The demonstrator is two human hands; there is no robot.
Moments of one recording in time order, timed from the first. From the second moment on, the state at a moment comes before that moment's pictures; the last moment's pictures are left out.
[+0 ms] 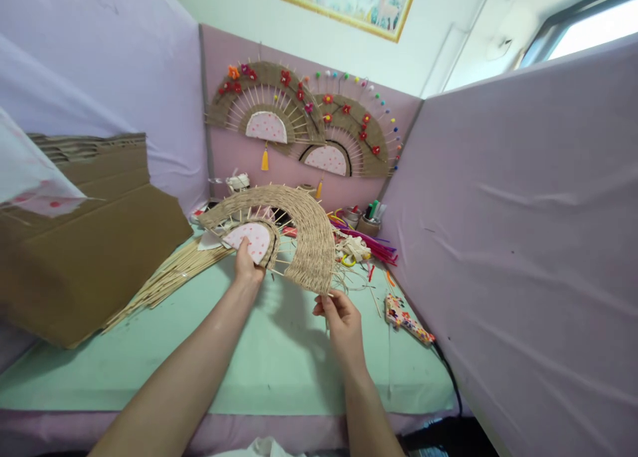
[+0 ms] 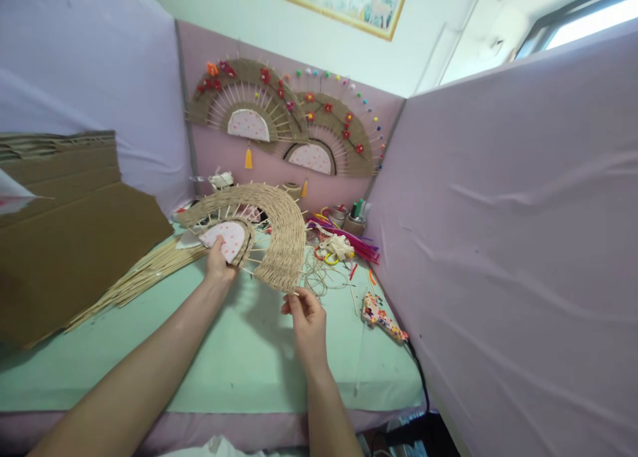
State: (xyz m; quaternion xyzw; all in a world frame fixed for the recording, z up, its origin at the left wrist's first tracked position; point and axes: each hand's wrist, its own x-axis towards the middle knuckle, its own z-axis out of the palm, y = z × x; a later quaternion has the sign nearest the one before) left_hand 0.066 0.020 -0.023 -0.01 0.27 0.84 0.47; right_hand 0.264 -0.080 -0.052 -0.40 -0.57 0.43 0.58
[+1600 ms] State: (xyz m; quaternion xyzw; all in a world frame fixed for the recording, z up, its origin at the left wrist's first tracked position) left_hand 0.064 0.004 -0.034 0.17 0.03 0.62 0.77; right_hand 0.257 0.006 -0.029 -0.26 -0.18 0.51 0.80
